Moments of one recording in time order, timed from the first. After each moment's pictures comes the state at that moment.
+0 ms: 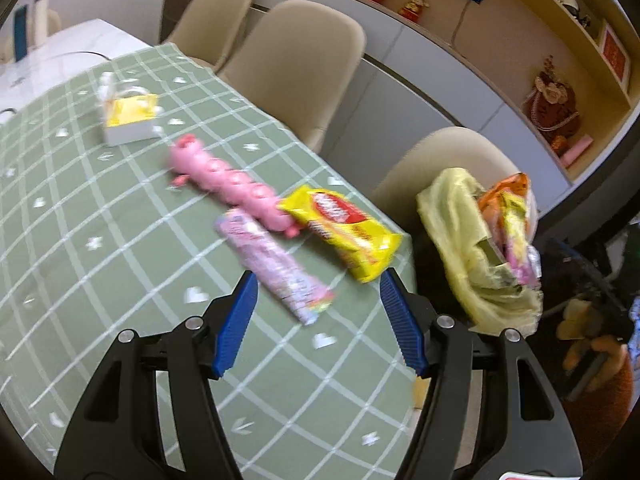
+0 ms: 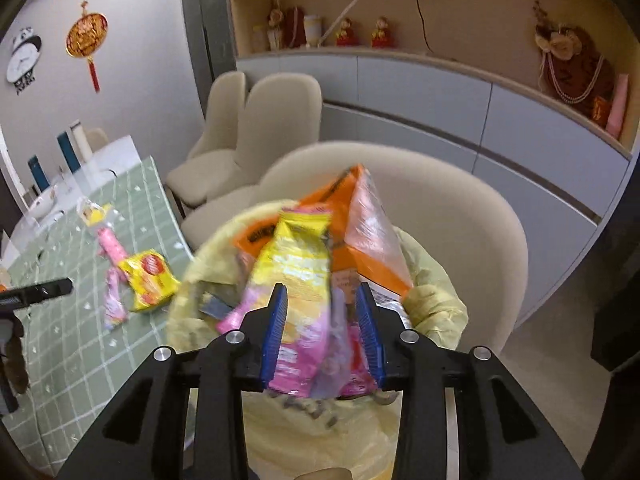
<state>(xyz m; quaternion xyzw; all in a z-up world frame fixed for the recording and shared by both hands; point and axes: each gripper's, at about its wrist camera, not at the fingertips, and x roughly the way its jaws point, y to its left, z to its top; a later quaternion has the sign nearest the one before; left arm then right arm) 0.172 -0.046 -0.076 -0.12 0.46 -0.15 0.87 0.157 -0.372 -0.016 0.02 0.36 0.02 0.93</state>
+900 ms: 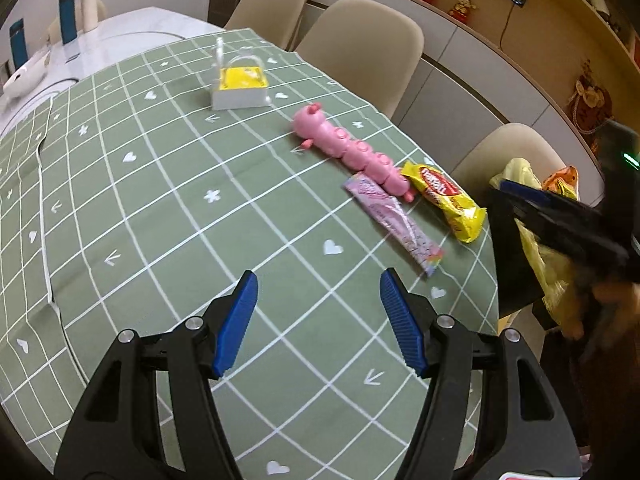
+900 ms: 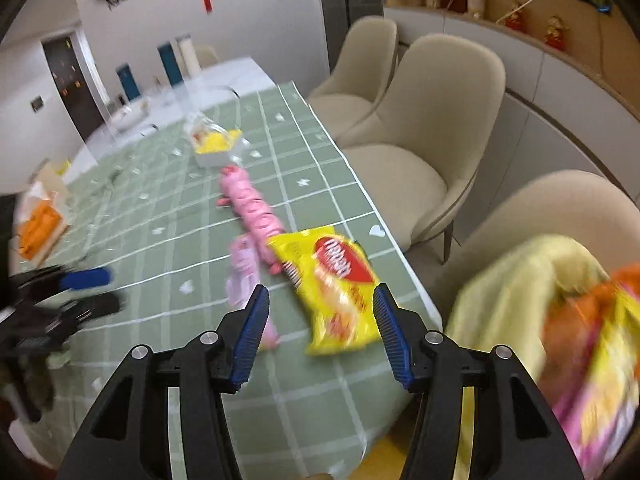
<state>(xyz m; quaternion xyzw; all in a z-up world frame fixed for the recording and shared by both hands) 0.141 0.036 -0.101 -0.11 0.48 -0.09 0.87 0.278 -0.165 -0.086 -0.08 0.47 0.19 0.86</state>
